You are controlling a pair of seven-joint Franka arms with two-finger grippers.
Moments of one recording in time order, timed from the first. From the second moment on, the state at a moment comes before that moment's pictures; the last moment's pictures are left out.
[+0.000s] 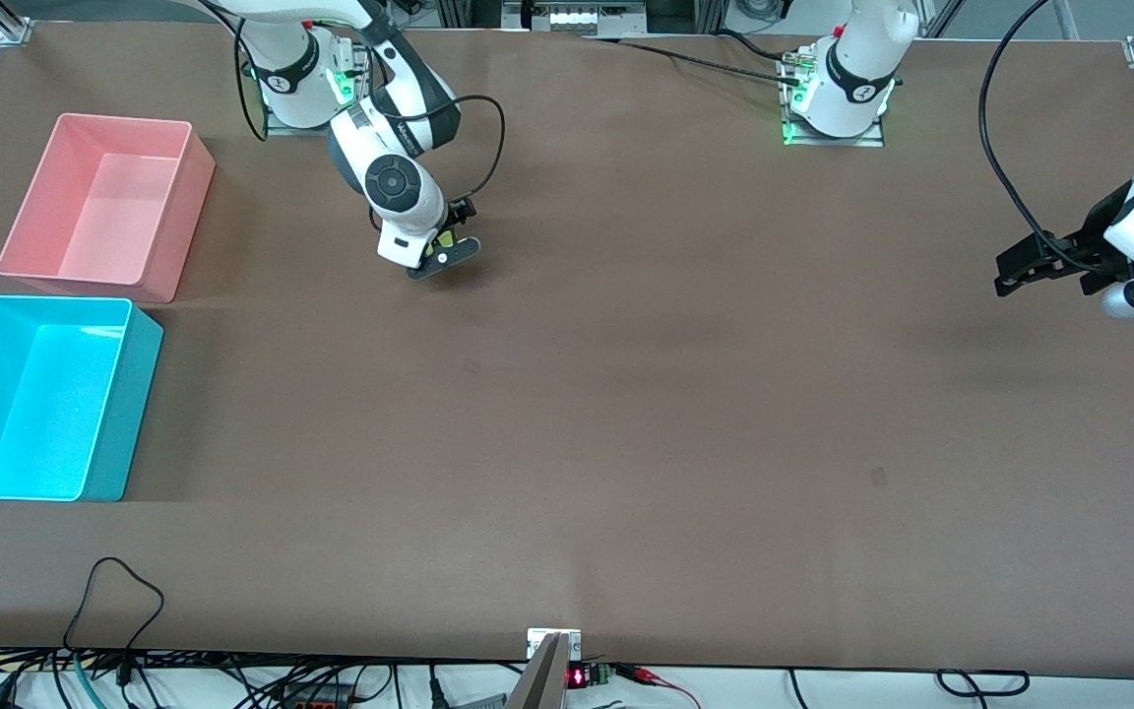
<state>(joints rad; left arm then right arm) -0.01 0.05 0.01 -1.64 0.01 1.69 -0.03 0.45 0.30 0.22 -2.37 0.12 2.36 0.13</state>
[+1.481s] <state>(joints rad) -0.02 0.05 0.01 -1.63 0.01 1.69 -0.03 0.28 0.24 -0.21 -1.94 0.06 1.96 -0.08</state>
